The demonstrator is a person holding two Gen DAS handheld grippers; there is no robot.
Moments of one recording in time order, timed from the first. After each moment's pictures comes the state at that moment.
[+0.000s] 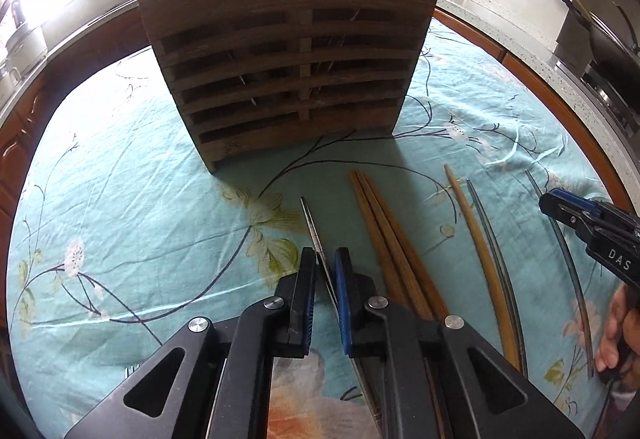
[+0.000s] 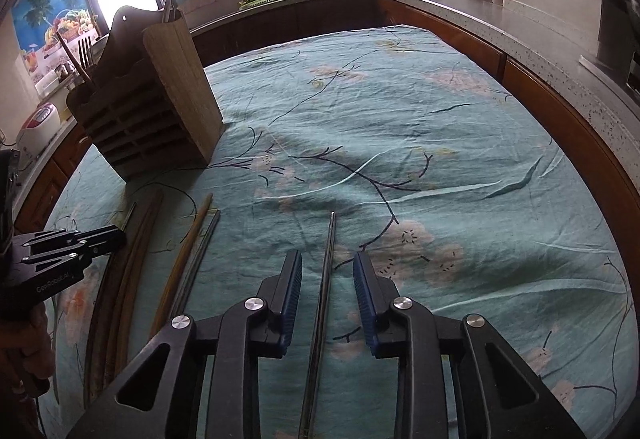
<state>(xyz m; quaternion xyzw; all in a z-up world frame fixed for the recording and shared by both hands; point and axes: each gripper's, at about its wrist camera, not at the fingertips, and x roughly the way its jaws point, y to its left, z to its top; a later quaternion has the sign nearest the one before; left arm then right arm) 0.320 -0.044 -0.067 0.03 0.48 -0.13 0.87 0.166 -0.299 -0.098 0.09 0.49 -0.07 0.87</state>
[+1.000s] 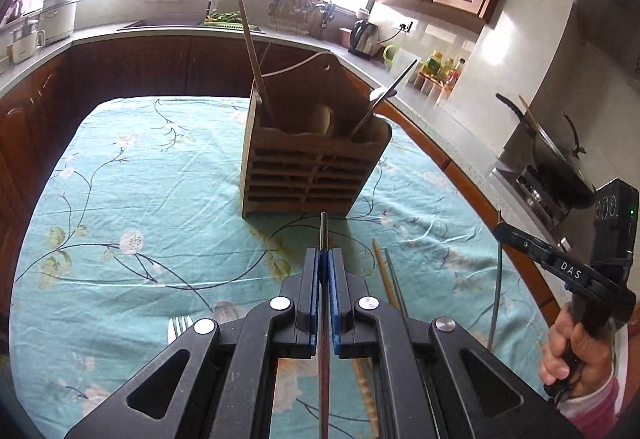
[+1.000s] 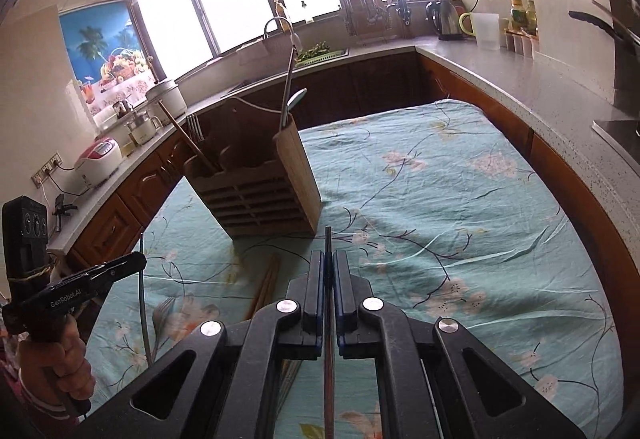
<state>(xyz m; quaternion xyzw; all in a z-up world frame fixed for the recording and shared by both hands) 0.203 0.036 0.030 -0.12 0.35 -0.17 0.91 0.137 -0.265 0.011 0.13 0.38 0.01 0.91</state>
